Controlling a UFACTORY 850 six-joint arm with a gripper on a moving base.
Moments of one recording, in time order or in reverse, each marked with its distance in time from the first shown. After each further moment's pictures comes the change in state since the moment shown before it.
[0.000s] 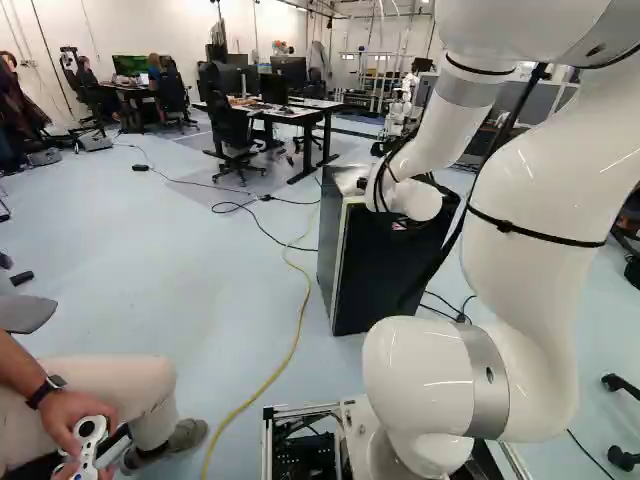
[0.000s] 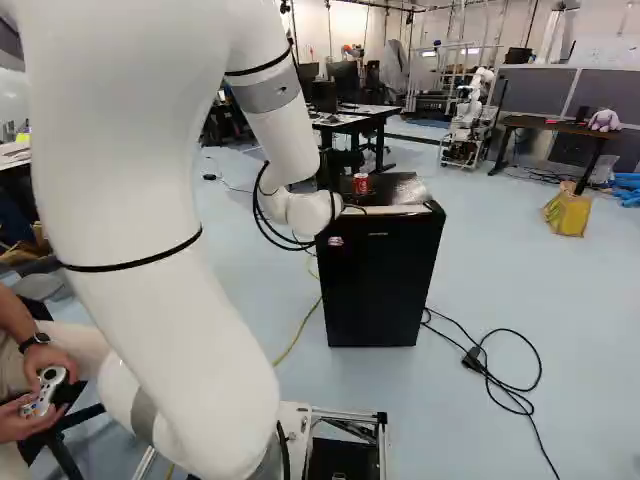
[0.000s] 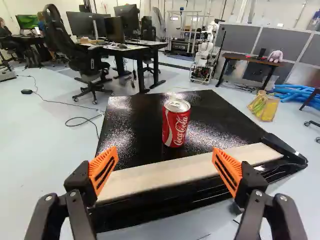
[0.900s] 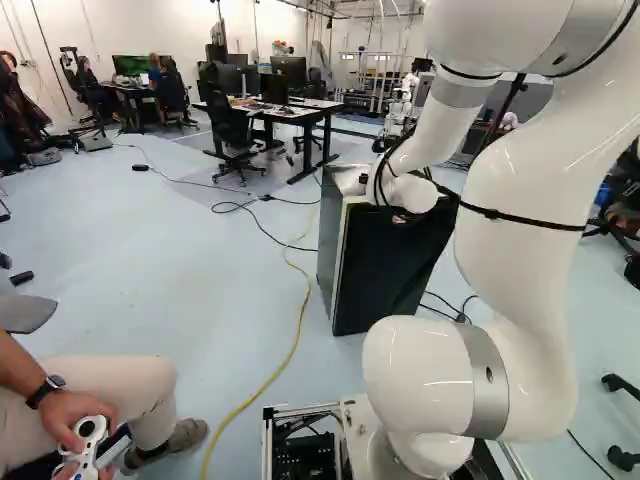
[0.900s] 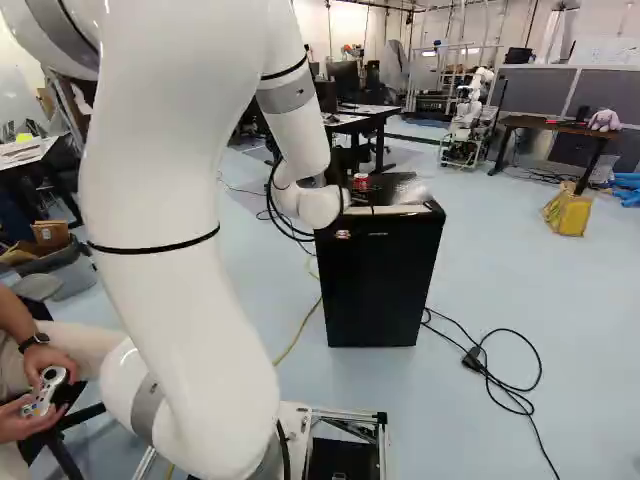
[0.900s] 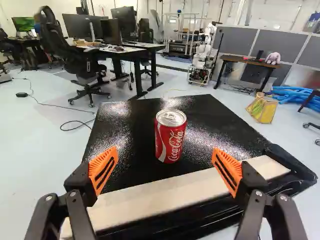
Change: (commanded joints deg) arm -0.7 -5.9 -6.8 0.0 0.0 0.0
